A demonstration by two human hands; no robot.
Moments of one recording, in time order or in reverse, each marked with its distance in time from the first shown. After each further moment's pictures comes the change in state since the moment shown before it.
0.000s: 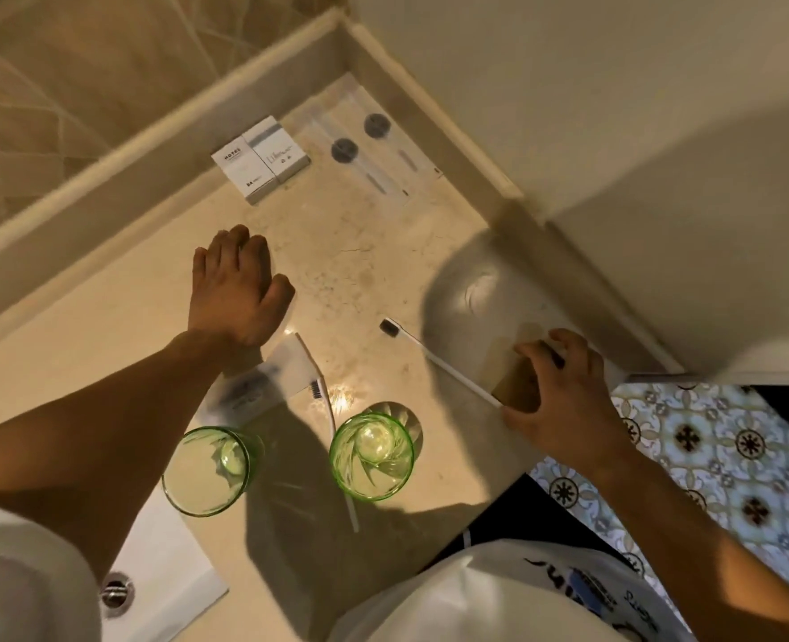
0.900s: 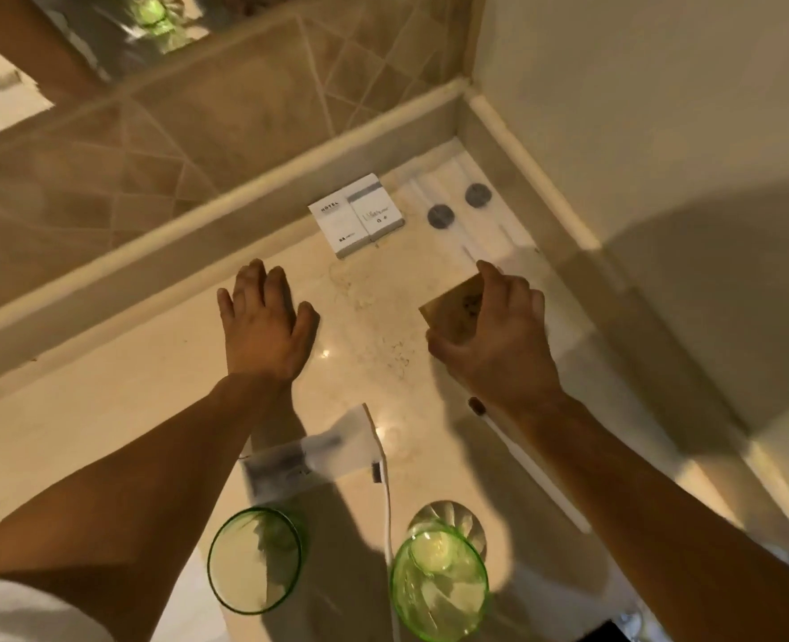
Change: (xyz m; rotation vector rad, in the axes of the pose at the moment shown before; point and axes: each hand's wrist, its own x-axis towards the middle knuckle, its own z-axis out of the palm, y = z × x) left_hand 0.018 -0.048 0.001 -0.068 0.127 -0.325; right_hand 0.148 -0.185 -0.016 0.245 0.196 -0.271
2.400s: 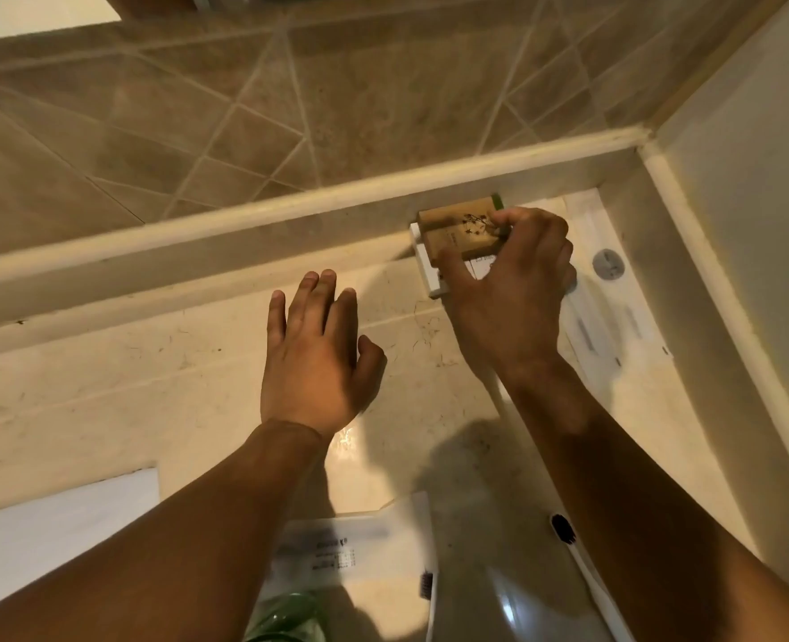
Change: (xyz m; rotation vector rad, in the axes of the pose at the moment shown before) left_hand 0.006 -0.016 0.023 -0.151 0.175 0.004; right_hand 0.132 -0.089 0.091 -0.039 0.269 -0.128
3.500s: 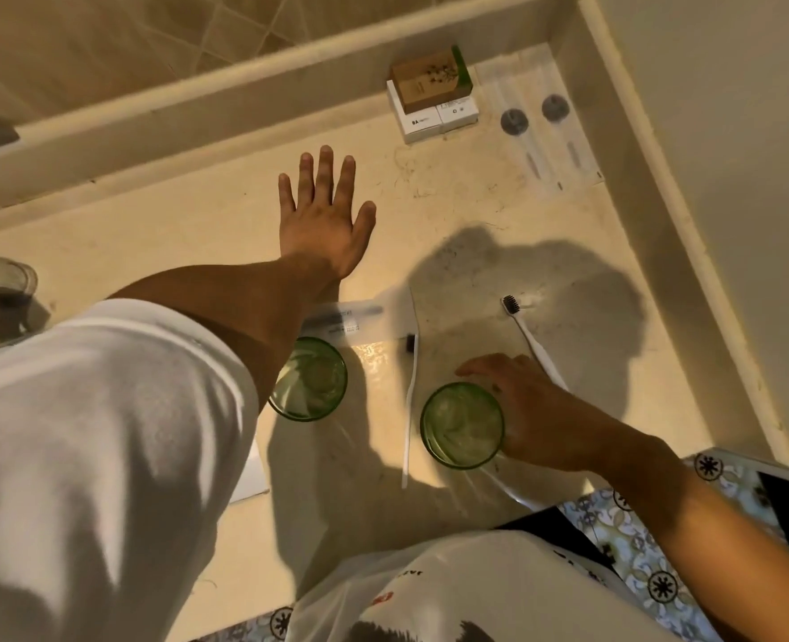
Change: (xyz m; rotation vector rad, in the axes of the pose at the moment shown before) left_hand -0.039 0.007 -0.021 0.300 -0.351 -0.014; right_hand -0.256 0.107 -0.166 0.047 -1.068 -0.292
